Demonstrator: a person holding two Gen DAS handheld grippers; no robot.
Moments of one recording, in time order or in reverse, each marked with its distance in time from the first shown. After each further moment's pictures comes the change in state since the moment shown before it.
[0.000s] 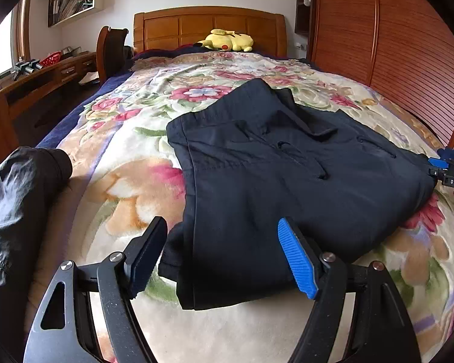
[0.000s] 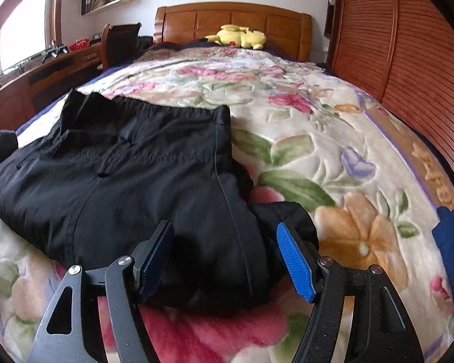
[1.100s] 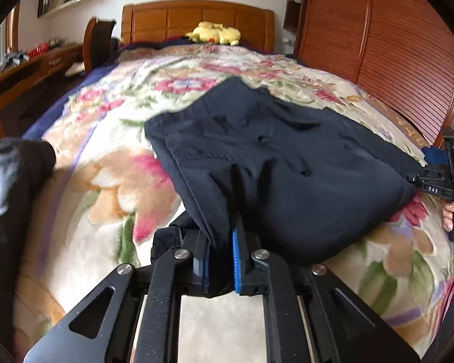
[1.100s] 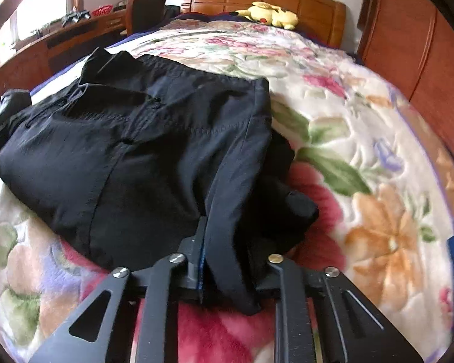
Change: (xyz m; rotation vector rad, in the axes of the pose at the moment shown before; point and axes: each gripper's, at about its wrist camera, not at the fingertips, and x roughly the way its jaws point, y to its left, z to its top) left arm -0.009 -0.007 -0.001 0.001 0.018 -0.082; right arm 0.014 0.022 0.004 -0.133 0.091 0.055
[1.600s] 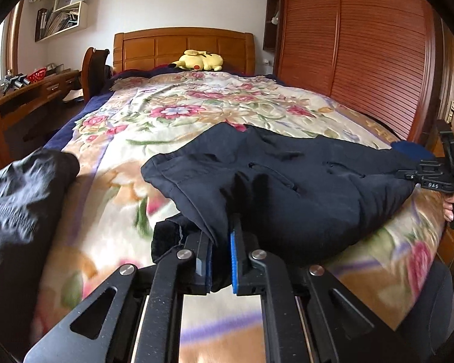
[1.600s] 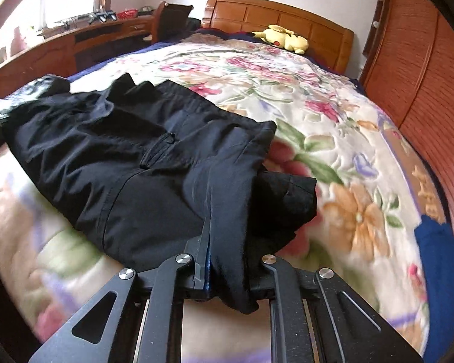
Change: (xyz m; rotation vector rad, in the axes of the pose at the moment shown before) left arm -0.100 -0.010 -0.047 0.053 -0.104 -0.053; right arm -0.112 0.029 -0.063 -0.054 -0.071 0.046
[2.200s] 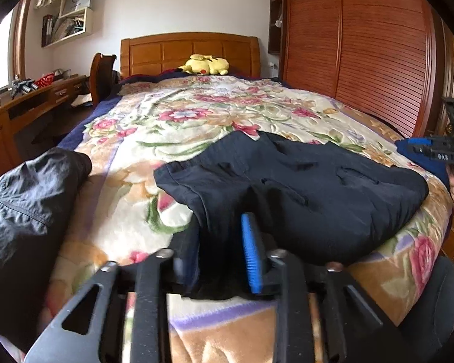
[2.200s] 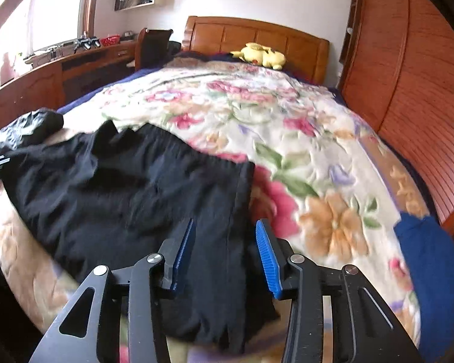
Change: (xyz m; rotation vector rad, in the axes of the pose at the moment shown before) left arm -0.007 0.003 -0.004 0.010 -0.034 0.049; right arm -0.031 -0.002 0.039 0.052 -0.104 -0.074
